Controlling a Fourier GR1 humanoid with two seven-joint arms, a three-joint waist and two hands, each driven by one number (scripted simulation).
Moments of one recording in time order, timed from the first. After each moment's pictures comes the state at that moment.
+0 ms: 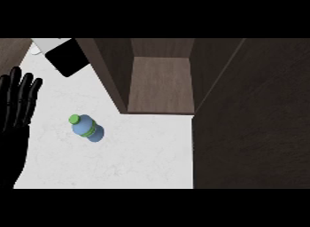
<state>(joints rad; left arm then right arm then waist) -0.02 0.15 -0.03 -2.10 -0.02 0.00 -0.02 -0.01 -0.10 -0.01 -2.10 -0.03 0.02 0.00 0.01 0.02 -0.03</state>
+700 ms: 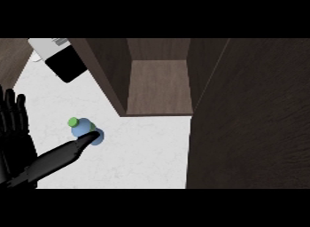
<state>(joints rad) 0.03 0.01 -0.12 -2.09 -0.28 0.54 0.26 0.24 -0.06 0.13 -2.31 -0.11 0.04 0.19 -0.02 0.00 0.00</state>
